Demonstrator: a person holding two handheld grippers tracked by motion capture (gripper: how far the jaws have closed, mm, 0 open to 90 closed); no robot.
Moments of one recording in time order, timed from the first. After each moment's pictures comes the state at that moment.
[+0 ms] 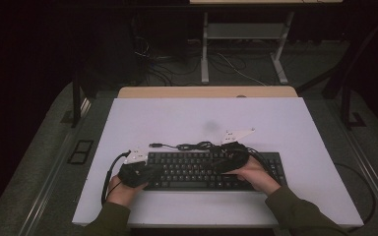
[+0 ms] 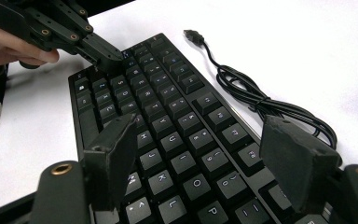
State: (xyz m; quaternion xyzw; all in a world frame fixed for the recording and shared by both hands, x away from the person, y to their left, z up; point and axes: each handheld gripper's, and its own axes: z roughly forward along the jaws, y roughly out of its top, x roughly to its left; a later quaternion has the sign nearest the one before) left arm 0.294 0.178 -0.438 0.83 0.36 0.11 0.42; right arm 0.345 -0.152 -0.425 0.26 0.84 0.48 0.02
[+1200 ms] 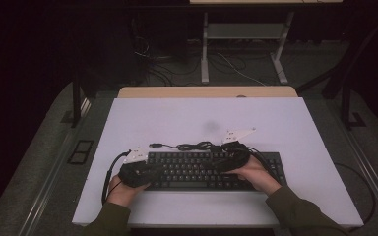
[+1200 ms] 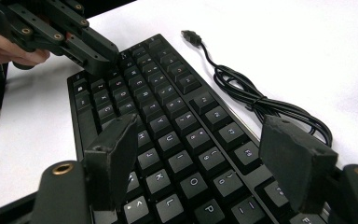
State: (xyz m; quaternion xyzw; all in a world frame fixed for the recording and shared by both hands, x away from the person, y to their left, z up) left arm 0.291 0.176 -0.430 0.82 0.35 0.10 0.44; right arm 0.345 -0.154 -0.425 0.27 0.84 0.48 0.02
